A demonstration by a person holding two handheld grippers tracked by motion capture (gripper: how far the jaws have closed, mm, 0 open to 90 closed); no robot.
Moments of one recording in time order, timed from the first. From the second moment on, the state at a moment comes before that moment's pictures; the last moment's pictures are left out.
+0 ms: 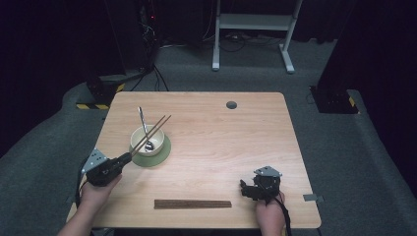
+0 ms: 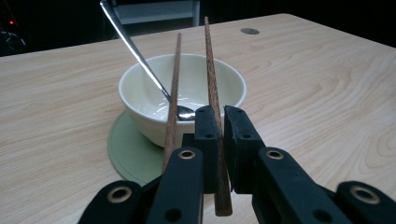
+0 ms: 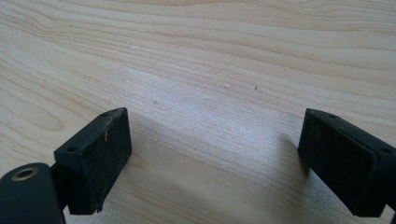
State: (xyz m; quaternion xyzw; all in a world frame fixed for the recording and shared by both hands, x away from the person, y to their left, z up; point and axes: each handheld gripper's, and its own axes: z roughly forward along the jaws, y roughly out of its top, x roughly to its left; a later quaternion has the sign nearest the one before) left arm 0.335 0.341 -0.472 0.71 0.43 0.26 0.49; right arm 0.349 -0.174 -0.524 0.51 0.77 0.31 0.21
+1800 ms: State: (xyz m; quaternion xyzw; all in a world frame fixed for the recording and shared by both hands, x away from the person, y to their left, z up) left arm 0.327 0.358 -0.481 0.70 0.47 0.27 0.46; right arm 0.349 -0.174 -0.524 0.51 0.78 0.31 0.21
